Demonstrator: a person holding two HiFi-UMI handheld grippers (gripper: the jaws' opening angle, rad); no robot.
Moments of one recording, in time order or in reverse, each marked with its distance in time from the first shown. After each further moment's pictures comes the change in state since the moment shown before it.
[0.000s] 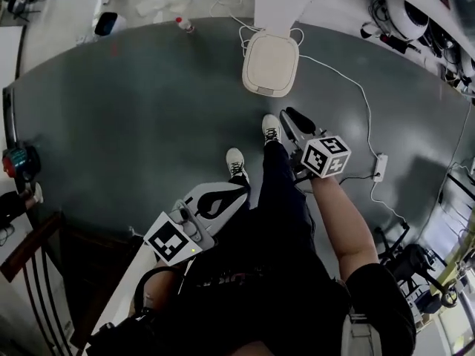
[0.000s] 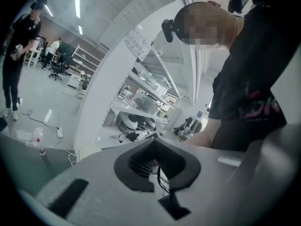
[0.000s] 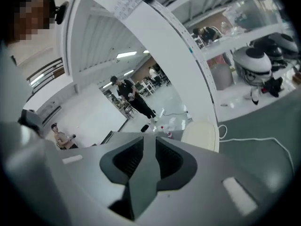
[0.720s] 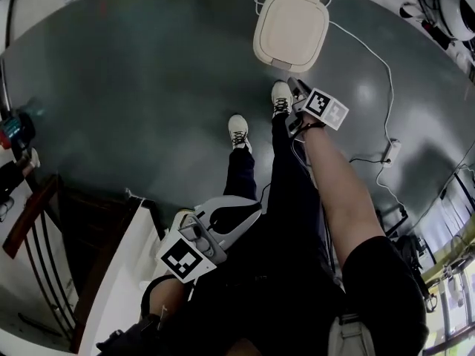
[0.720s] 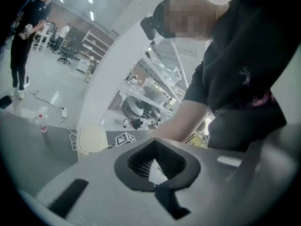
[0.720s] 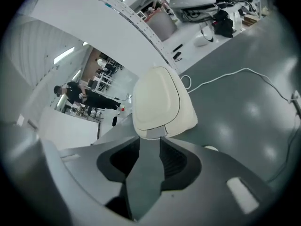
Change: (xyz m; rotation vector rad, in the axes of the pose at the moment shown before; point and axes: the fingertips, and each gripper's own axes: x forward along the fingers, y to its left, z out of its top) left arm 0.031 0.049 -0.084 -0.182 0.112 0.067; right arm 0.135 -0.180 -0.150 0.544 0.216 -0.321
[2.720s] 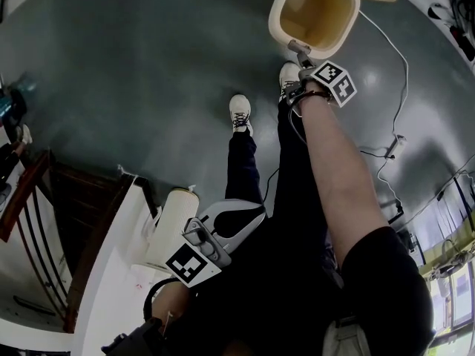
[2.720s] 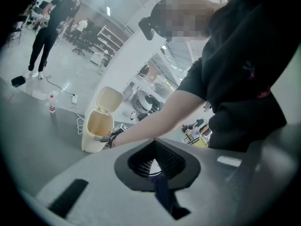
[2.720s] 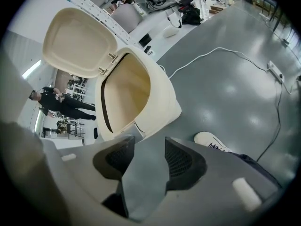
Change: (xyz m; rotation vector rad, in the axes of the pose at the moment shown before) left arm -0.008 0.035 -0.063 -0.144 0.049 0.070; right arm 0.084 -0.049 -0.020 0.285 -0.009 -0.203
